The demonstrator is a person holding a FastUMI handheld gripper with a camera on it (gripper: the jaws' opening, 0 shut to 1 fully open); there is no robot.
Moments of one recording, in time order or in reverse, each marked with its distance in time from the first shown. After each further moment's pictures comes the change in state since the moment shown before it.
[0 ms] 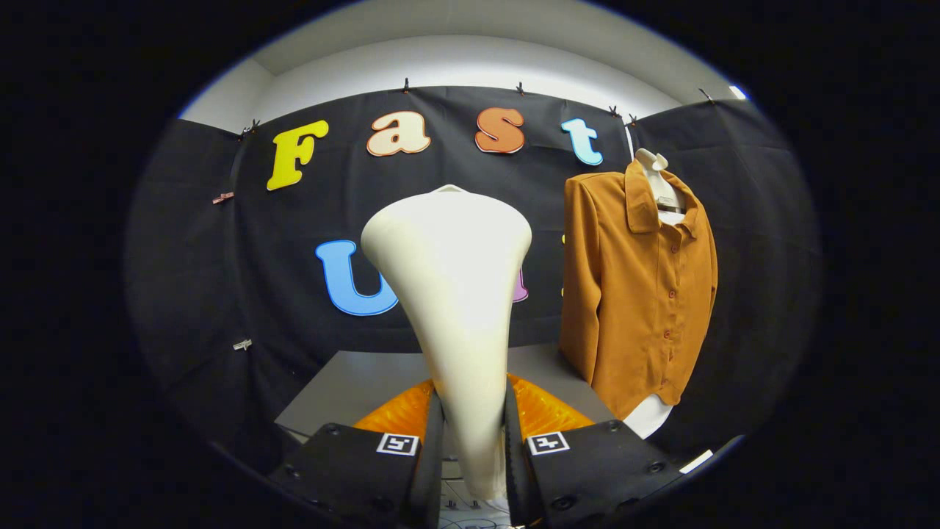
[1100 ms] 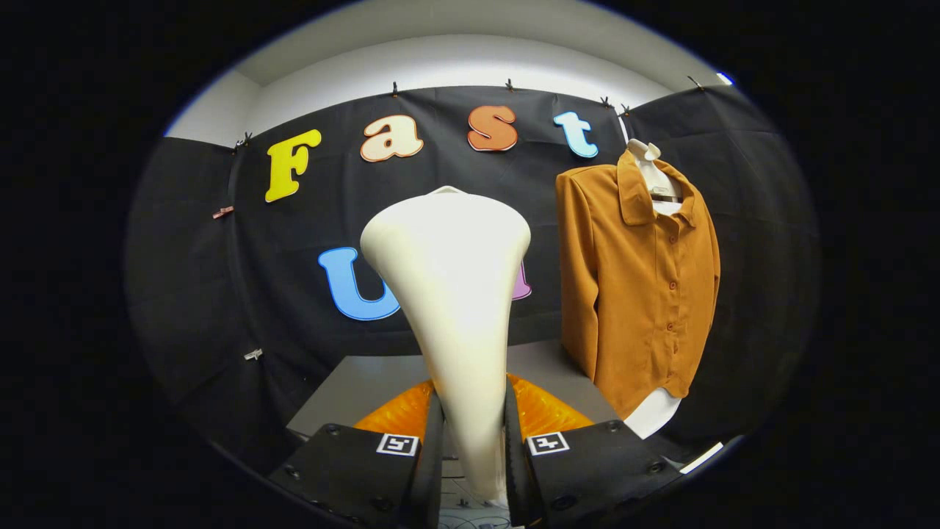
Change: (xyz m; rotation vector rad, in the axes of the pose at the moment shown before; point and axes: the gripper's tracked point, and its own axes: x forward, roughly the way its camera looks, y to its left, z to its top) arm -0.004 -0.008 0.007 0.067 0.027 0.031
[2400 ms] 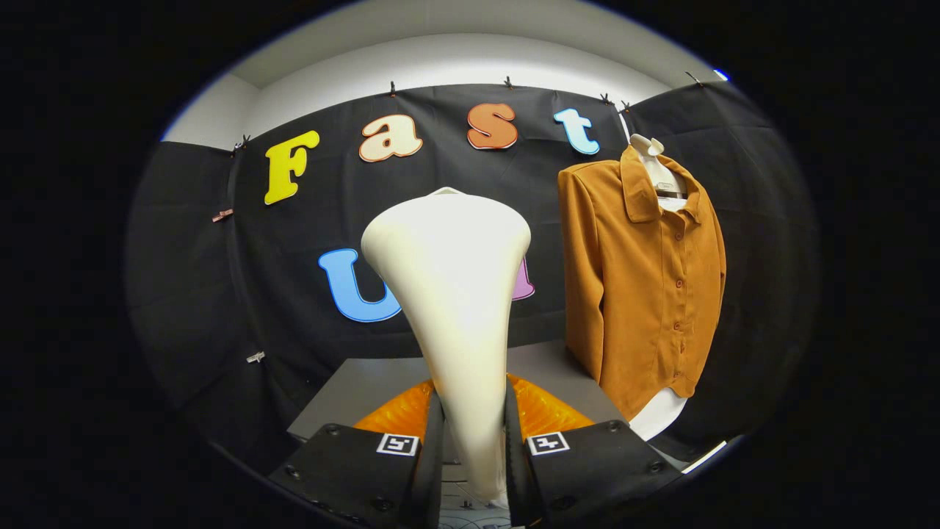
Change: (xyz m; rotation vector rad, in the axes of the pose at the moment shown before) arm 0.011 -0.001 0.002 0.003 -0.004 0.005
